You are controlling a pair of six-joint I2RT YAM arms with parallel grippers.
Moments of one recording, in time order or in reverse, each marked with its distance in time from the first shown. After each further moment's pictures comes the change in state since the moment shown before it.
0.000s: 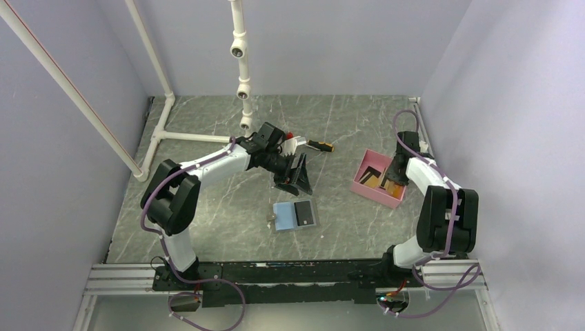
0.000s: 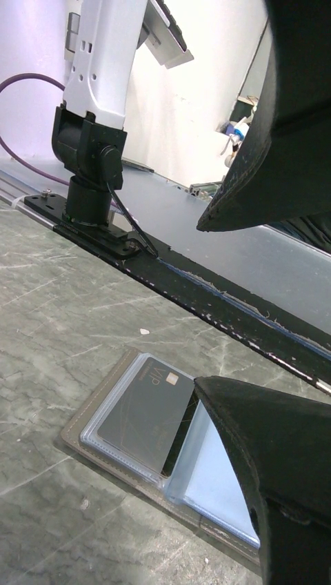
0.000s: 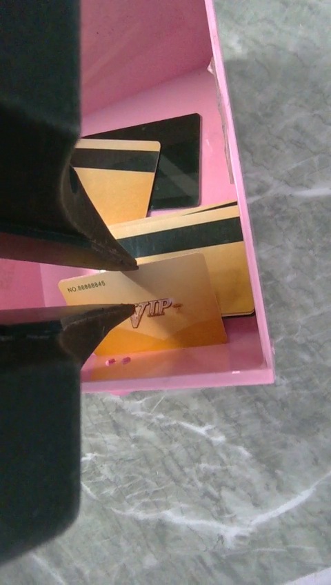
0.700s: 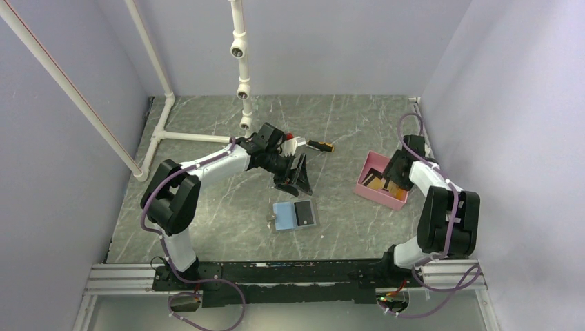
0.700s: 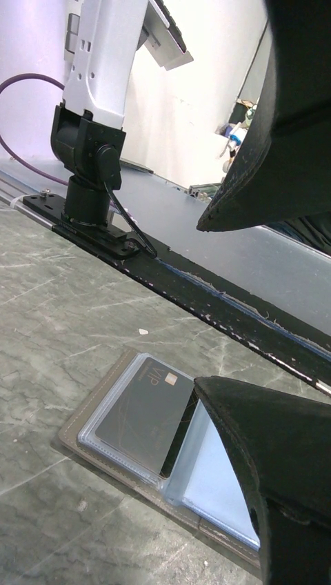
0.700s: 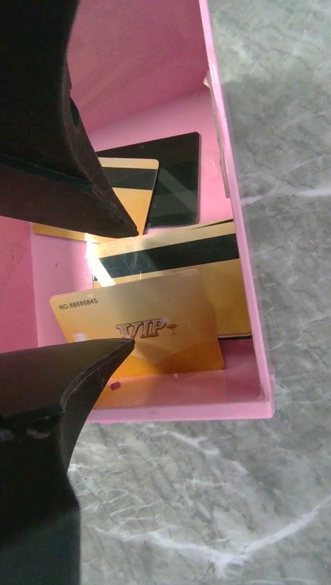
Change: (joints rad) left arm 0.000 0.000 -0.006 0.005 0.003 -0.004; right arm -0.056 -0.029 -0.055 0.066 -0.092 -0.023
